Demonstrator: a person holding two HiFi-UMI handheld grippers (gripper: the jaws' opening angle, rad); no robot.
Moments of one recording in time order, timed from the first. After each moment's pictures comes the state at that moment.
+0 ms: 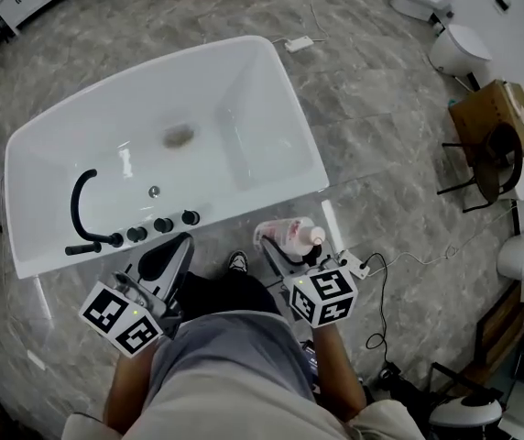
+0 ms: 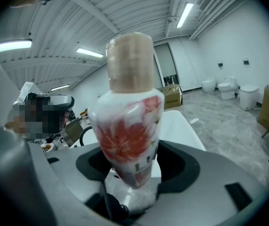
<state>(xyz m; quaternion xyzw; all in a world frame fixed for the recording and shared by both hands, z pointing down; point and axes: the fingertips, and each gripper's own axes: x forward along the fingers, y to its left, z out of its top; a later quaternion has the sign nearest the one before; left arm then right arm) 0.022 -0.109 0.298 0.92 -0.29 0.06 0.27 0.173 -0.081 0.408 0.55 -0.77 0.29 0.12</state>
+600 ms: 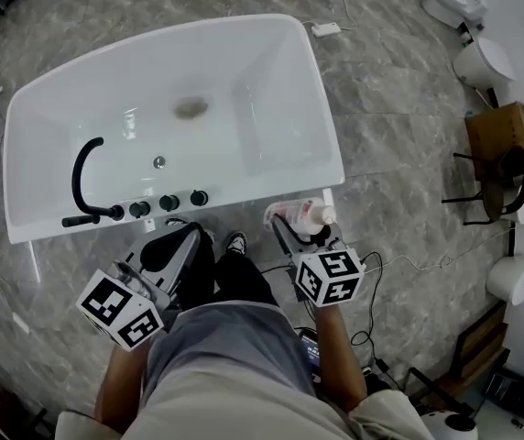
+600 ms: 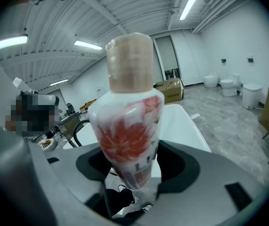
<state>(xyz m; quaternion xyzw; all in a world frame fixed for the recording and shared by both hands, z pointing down) -0.004 -0.121 0.334 0.90 -0.31 0.09 0.29 0.165 -0.123 0.455 0.54 -0.77 0.30 0.15</state>
